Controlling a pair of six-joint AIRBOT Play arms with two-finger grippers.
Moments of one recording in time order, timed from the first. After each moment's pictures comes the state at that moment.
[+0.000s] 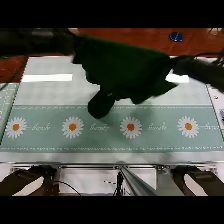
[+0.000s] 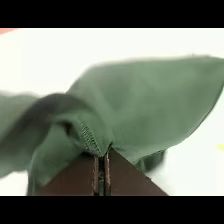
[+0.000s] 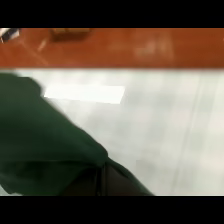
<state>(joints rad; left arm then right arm) -0.26 -1.12 1.48 0.89 -0.96 -1.20 0.03 -0.87 1.00 -0.74 0.70 1.07</state>
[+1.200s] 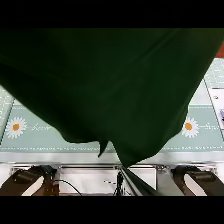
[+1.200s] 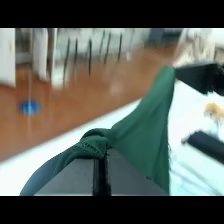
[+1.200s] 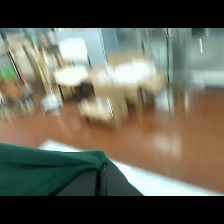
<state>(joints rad) -0.25 -0.80 1.84 0.90 -1.21 -1.46 0.02 -0.88 1.75 -0.95 1.14 1.39</state>
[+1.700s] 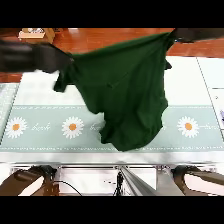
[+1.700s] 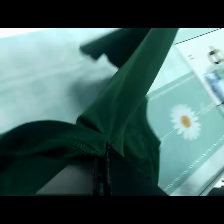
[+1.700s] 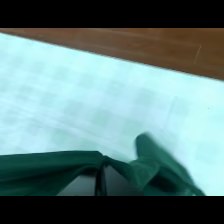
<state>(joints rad) -0.25 -0.98 1.35 0.97 -1.15 -1.45 0.02 -1.40 1.75 -1.09 1.17 1.34</state>
